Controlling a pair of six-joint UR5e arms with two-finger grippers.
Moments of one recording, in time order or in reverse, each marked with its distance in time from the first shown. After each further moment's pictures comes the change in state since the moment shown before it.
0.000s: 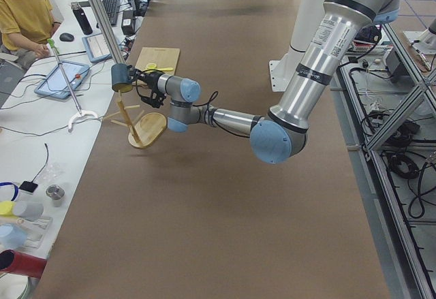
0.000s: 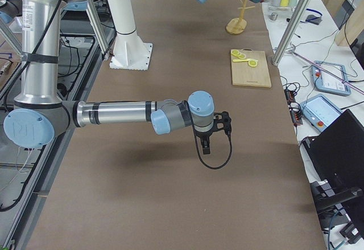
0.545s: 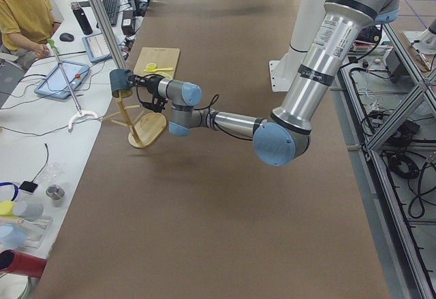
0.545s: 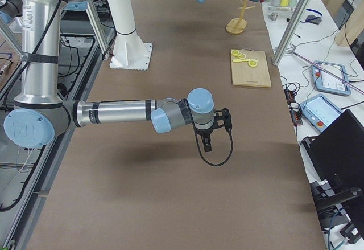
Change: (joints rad) left arm -0.005 0.038 -0.002 0.000 0.015 -0.070; right arm -0.002 0.000 0.013 0.013 -0.002 0.001
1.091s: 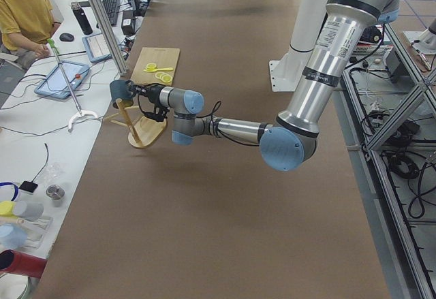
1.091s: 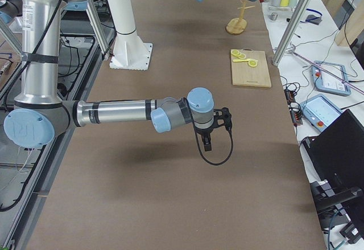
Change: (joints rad) left arm -0.010 0.047 0.001 -0.002 -0.006 0.000; right arm -0.001 0.000 0.004 0.000 0.003 0.000
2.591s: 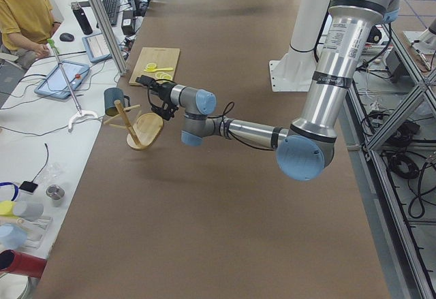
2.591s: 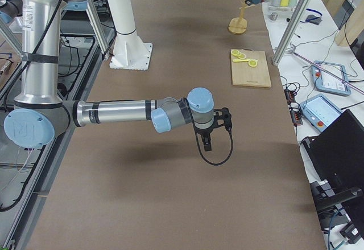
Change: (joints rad) left arm -0.006 0.157 -0.217 0.001 -0.051 0.343; right arm -0.002 0.001 -0.002 0.000 -0.002 0.001
